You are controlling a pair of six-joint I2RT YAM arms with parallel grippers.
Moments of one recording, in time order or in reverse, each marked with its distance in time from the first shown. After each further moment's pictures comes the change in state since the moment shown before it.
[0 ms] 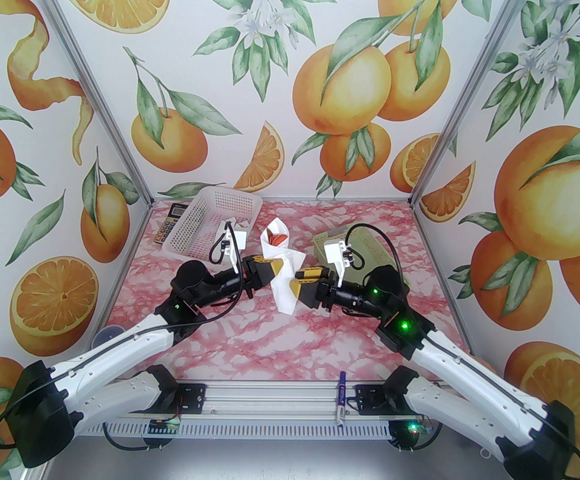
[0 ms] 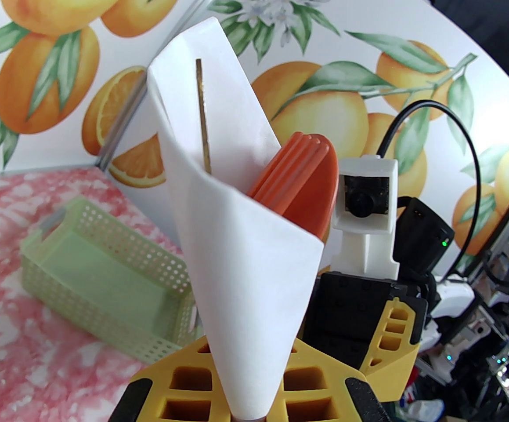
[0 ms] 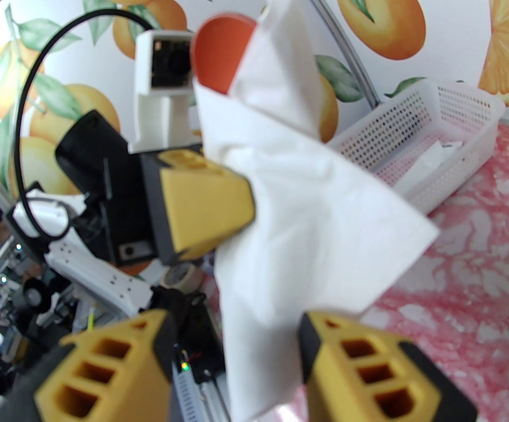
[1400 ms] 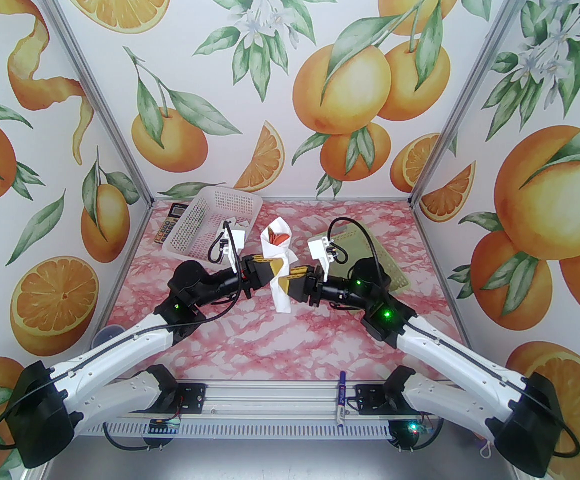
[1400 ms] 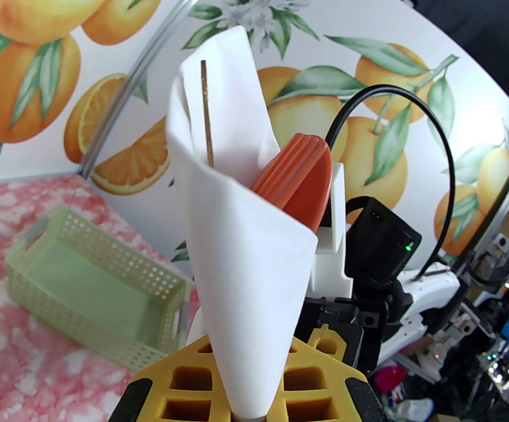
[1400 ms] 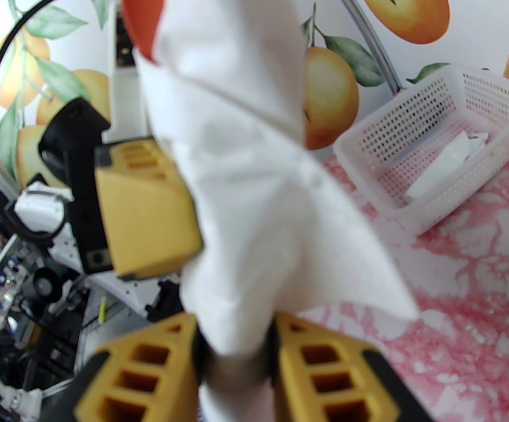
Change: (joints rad) left arm 0.003 0.005 0.006 0.067 0.067 -0.038; right arm 0.026 0.174 0.039 0.145 -0.082 0.029
